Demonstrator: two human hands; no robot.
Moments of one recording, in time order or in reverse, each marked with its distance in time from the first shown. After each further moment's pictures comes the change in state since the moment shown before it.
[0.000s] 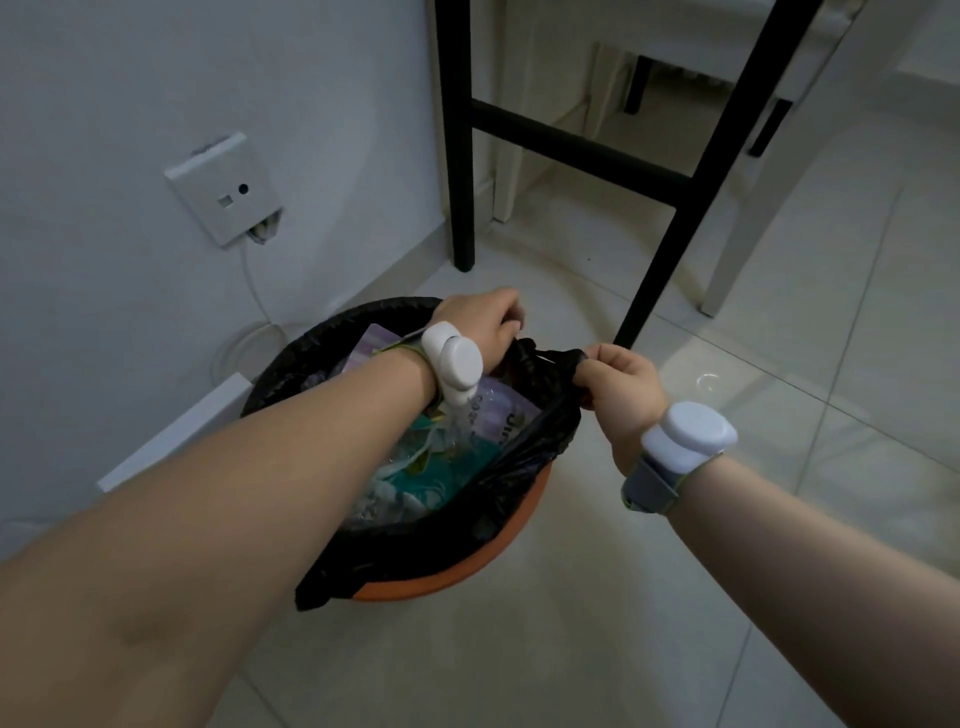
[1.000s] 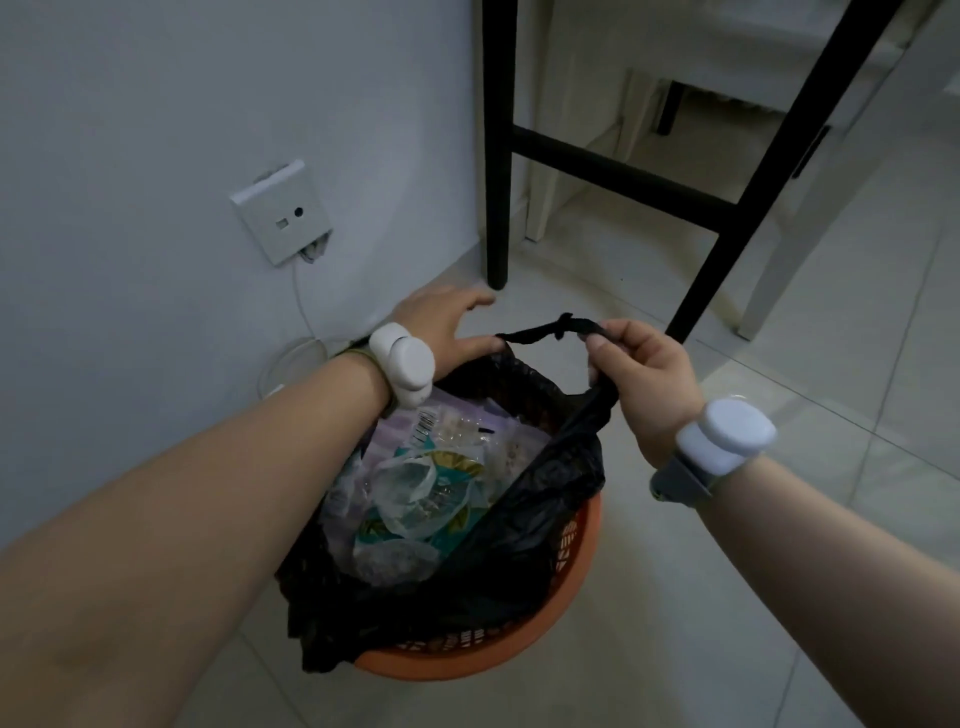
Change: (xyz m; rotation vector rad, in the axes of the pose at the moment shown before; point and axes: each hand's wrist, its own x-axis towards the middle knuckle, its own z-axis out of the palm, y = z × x) left_hand -0.024 -0.057 -0.051 0.048 -0.010 -0.037; right_hand 0.000 -0.031 0.019 -0.006 -0.094 -0.202
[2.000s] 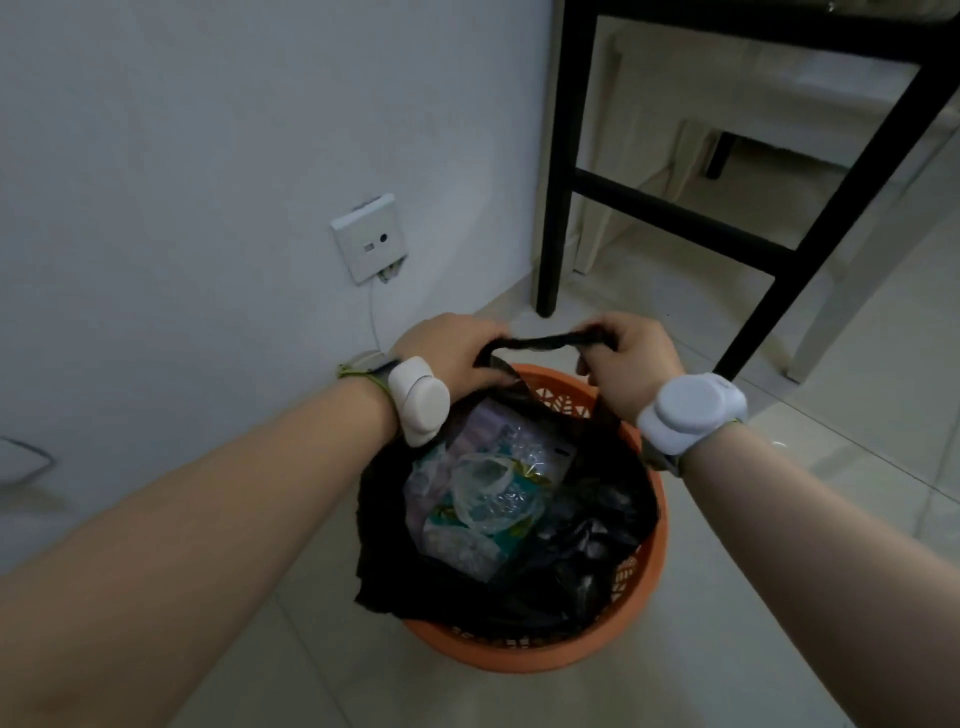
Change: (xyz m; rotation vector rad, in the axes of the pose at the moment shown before) left_hand -0.052 -0.009 -0.045 0.099 0.048 0.064; right_hand 0.013 -0.036 0.058 -0.520 -0.105 -0.120
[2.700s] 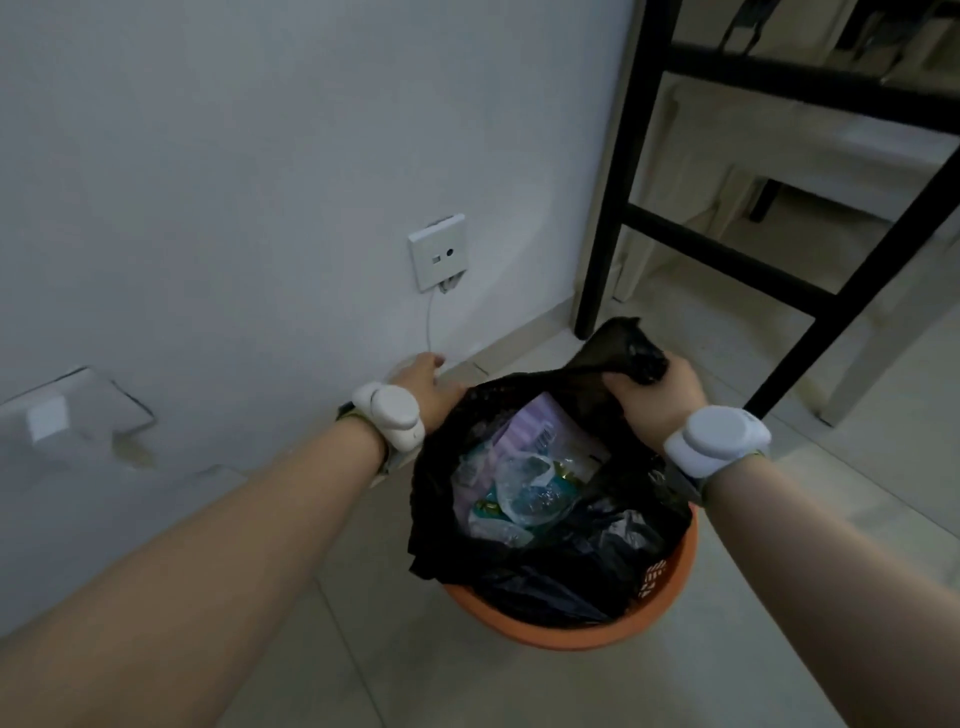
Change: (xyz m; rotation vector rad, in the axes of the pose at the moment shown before) left_hand -0.068 -0.049 0.013 -0.546 0.017 -0.676; right_hand -0.025 -0.022 0.009 -0.061 0.006 0.045
